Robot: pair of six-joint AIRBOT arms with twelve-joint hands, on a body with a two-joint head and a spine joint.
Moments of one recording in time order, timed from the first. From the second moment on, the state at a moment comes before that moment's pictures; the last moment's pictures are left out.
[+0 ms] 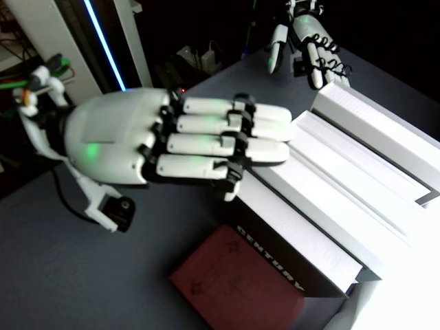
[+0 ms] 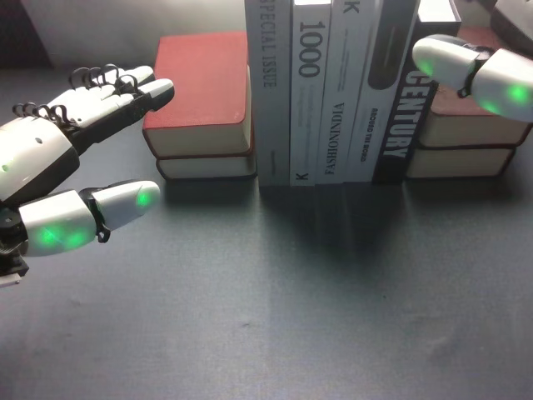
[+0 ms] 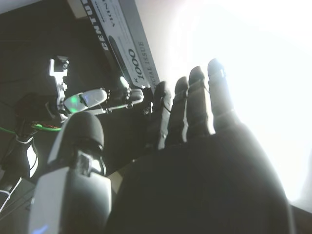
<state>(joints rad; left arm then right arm) 0.97 -0.96 1.17 -0.04 -1.26 0.45 -0.52 -0.97 1.11 0.10 0.92 -1.01</state>
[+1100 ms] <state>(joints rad) 1.03 -0.95 1.15 -0.13 -1.35 0.45 -0.92 -0.83 0.89 -0.09 1.26 -0.75</state>
